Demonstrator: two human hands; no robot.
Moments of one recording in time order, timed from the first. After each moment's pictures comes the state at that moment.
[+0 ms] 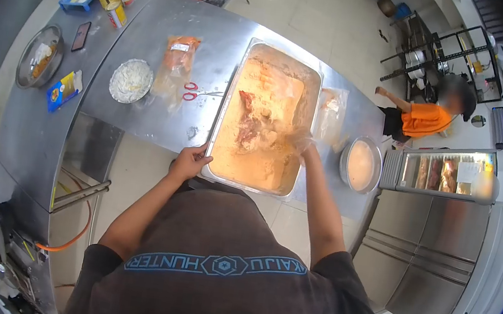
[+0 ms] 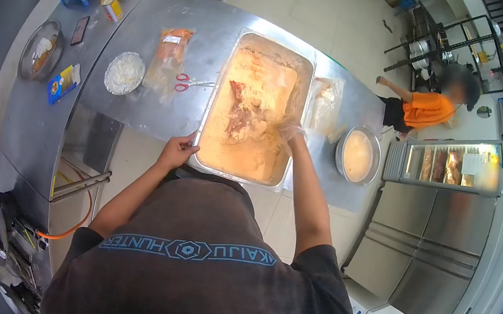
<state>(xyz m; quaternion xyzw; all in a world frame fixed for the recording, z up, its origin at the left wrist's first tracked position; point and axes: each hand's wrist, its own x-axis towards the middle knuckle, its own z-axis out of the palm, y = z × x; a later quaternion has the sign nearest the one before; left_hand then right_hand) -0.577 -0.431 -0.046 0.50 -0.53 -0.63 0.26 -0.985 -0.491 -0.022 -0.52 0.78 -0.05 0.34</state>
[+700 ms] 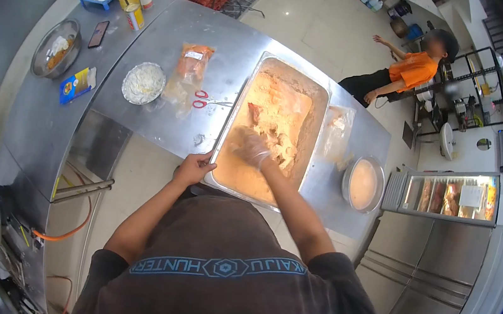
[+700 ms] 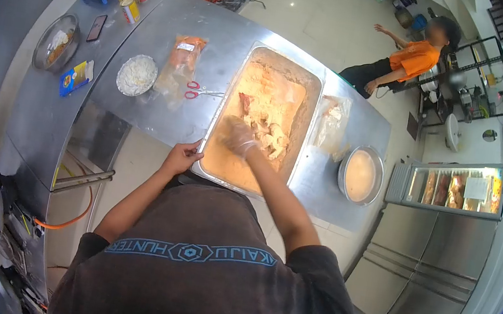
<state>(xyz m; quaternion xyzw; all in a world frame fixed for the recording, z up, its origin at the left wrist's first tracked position) -0.579 -0.427 -0.074 0.52 -0.53 -0.61 0.27 -0.822 -0.499 -0.059 -0.79 0.57 -0.08 0.20</state>
